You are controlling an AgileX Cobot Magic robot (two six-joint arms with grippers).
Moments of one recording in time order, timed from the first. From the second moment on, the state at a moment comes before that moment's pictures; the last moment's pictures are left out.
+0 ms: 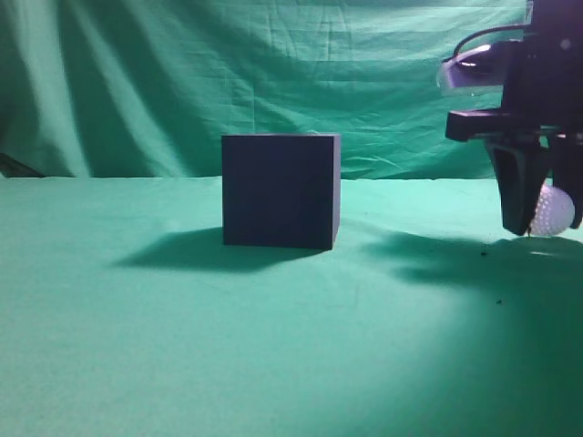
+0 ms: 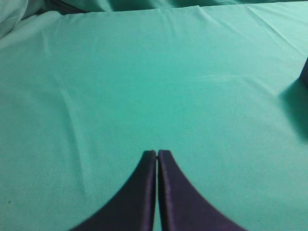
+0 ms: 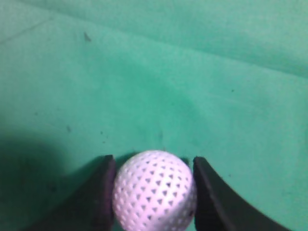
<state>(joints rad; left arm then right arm) -0.11 -0.02 0.02 0.09 0.36 -0.03 0.33 1.86 -1.16 -0.08 0.81 0.09</state>
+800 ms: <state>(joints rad) -0.11 -0.02 0.02 0.09 0.36 -0.03 0.67 1.83 -1.53 0.07 0.88 0.02</state>
